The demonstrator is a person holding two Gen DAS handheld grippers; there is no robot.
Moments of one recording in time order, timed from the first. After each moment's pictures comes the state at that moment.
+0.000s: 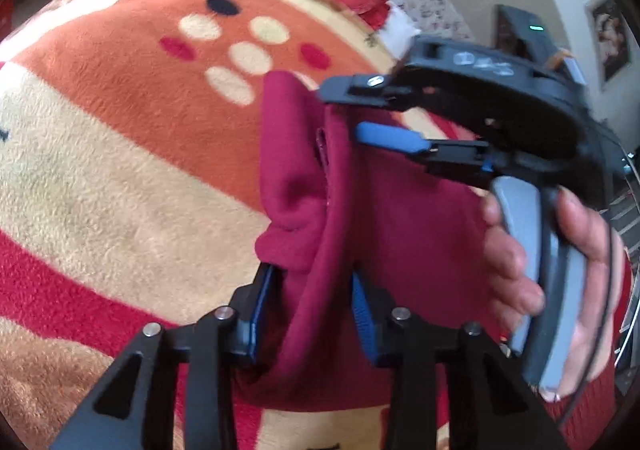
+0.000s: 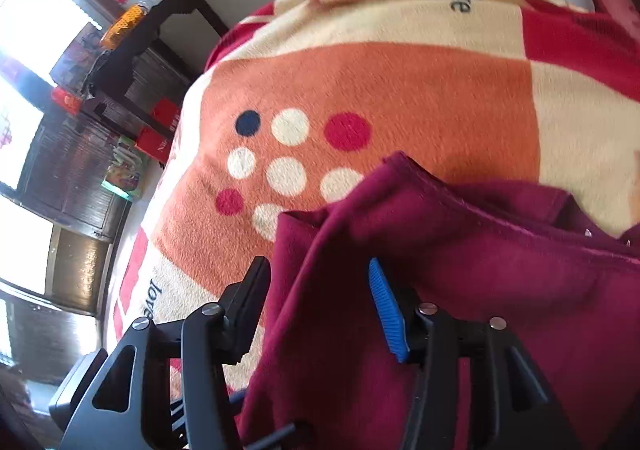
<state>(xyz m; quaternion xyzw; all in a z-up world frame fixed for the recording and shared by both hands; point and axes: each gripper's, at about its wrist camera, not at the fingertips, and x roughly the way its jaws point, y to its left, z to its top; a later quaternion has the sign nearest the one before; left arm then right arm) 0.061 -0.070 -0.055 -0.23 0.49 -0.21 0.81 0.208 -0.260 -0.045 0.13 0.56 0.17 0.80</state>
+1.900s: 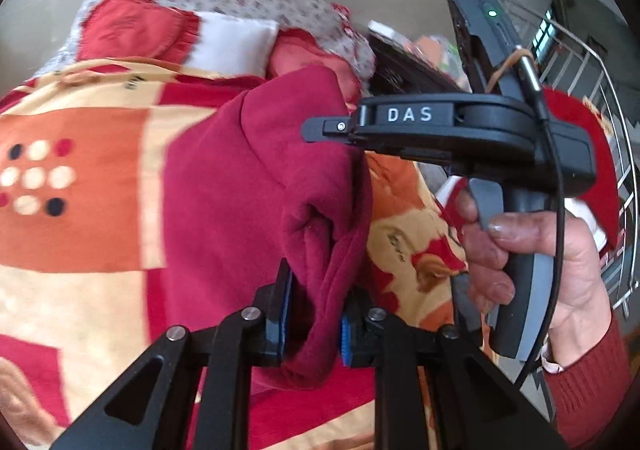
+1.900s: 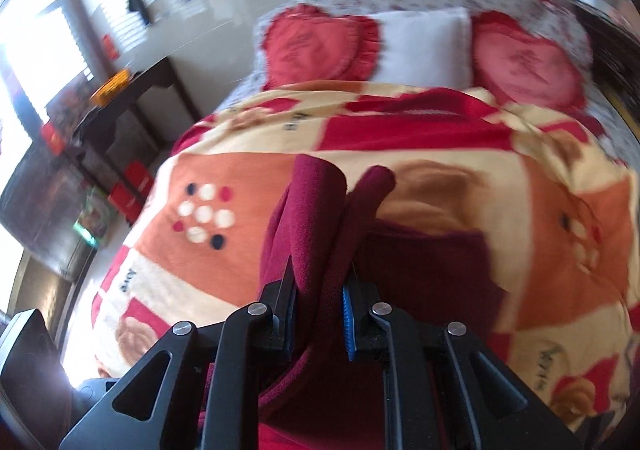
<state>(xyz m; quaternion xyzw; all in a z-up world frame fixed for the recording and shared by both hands) -0.020 -0.297 0.046 -0.05 0.42 -0.36 0.83 0.058 -0.465 0.057 0.12 0.43 0.07 0.89</state>
